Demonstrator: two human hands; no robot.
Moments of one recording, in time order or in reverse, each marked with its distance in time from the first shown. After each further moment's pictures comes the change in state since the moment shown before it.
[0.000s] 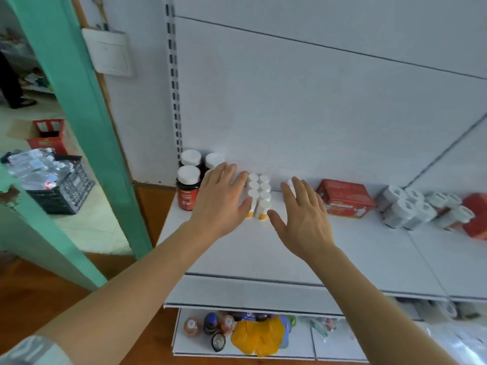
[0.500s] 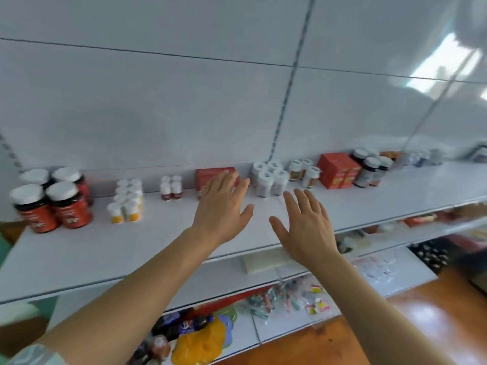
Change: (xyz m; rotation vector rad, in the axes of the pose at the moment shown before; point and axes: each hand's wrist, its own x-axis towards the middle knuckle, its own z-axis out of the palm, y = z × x) left_hand 0.016 0.309 0.031 -0.137 -0.027 0.293; right_hand -0.178 0.232 -0.105 -0.119 -0.040 0.368
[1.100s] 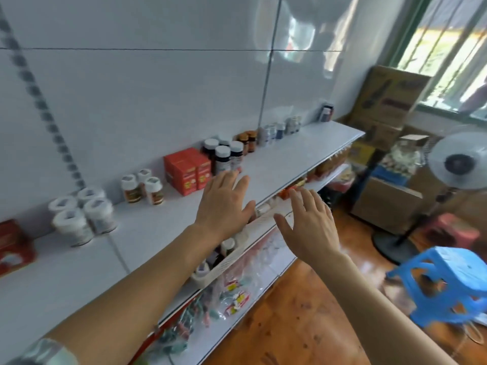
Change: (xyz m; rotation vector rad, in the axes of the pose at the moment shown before) left_hand 0.185 0.334 0.157 -0.188 -0.166 0.392; right_hand -0.045 0.359 -0.021 -0.087 0.020 0.513
